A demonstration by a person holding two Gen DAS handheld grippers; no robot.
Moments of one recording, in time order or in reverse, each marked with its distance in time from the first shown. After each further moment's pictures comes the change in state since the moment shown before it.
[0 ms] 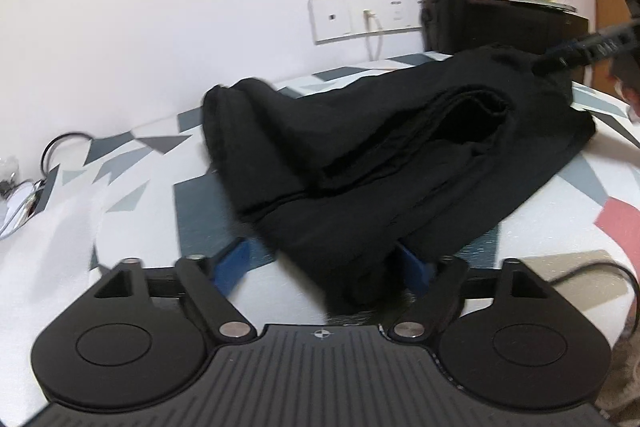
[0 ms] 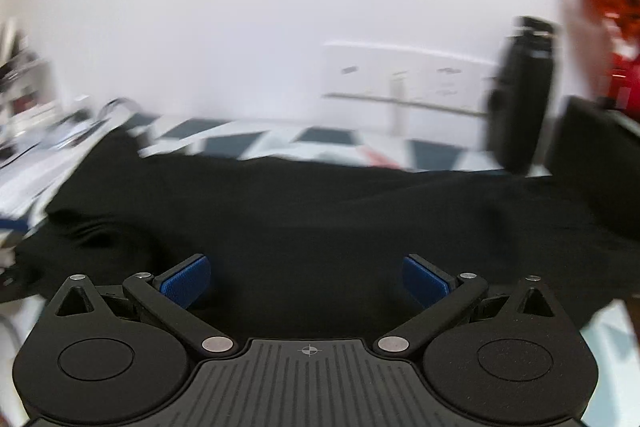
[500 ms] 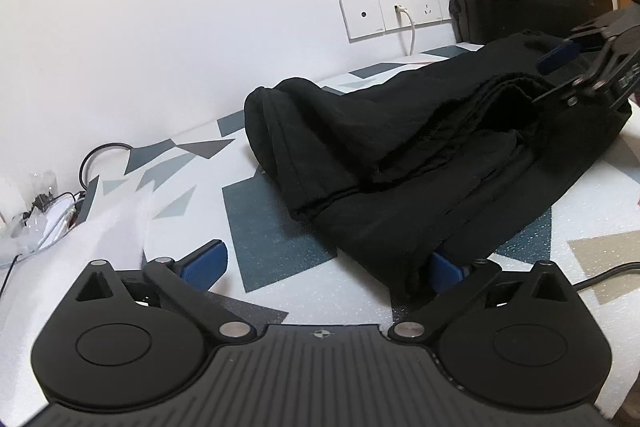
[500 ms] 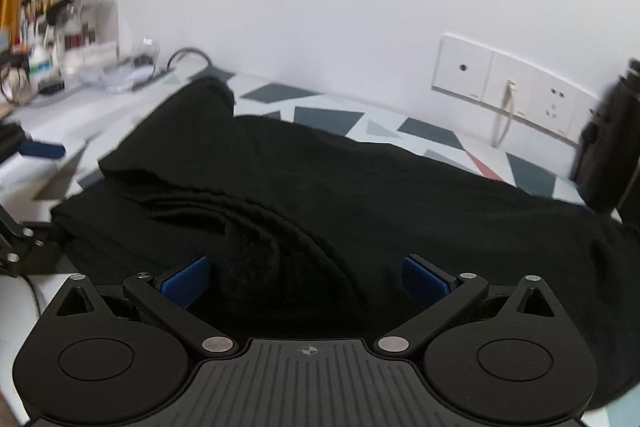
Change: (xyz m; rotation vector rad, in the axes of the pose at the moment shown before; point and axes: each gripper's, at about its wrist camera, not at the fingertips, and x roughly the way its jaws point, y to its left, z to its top) left arm -0.002 0.007 -0.003 0.057 -0.010 0.108; right arm 0.044 0.083 0.009 -0.207 0.075 0.071
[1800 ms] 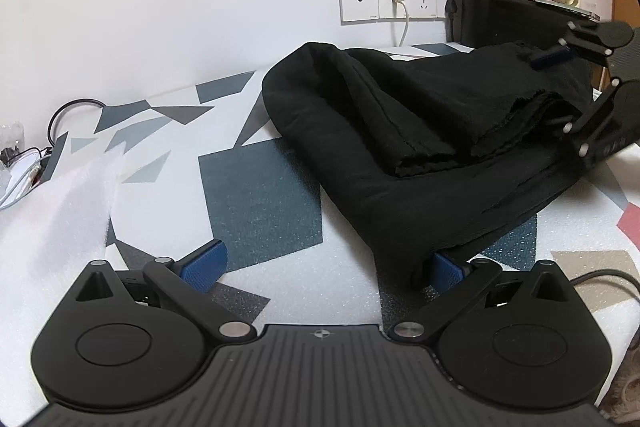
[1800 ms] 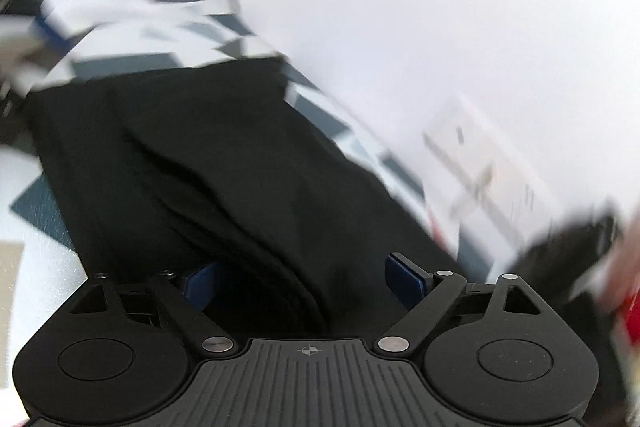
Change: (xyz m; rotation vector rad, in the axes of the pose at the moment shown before) left arm 0.011 0.017 0.000 -0.110 0.062 -0.129; right arm -0.011 0.031 -0.018 -0.500 -0.003 -0.216
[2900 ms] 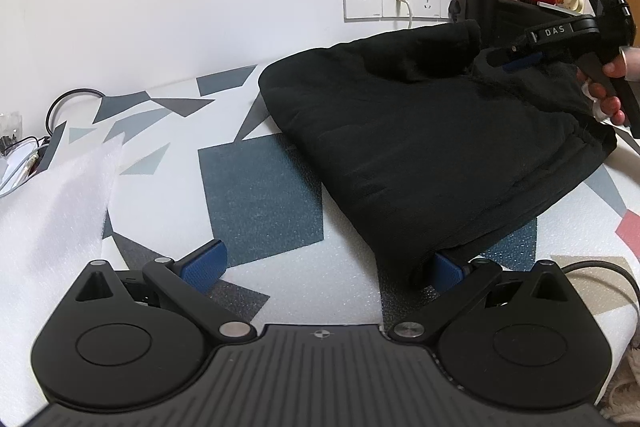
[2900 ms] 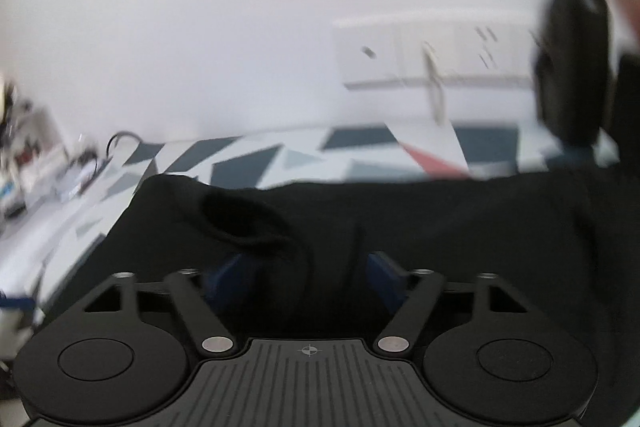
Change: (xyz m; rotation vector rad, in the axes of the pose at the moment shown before) left arm 0.002 0.005 0.000 -0.030 0.013 -0.011; right arm 0.053 -0.140 -0.043 0.803 -0.055 0.221
